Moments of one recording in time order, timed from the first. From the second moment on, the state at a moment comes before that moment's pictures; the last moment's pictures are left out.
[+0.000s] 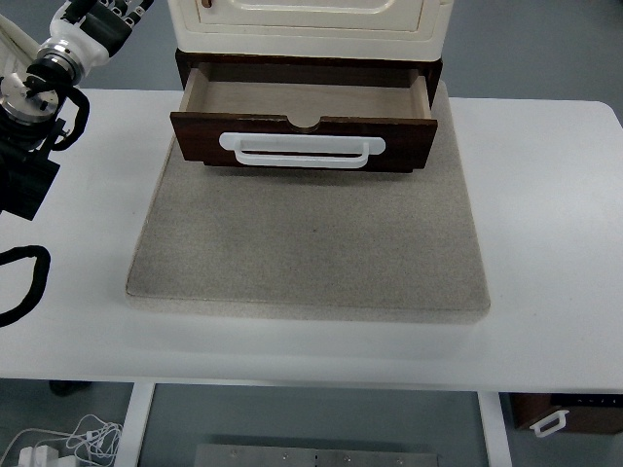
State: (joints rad) left arm -1.06 0.25 -1.24 -0.40 0.04 -0.19 0.08; right arm -0.02 0.00 -0.01 0.17 -0.04 0.07 0.03
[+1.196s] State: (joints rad) left arm -1.07 0.31 -1.24 -0.44 0.00 -0.25 0.04; right arm -0.02 0.00 -0.01 0.17 -0.04 0.07 0.03
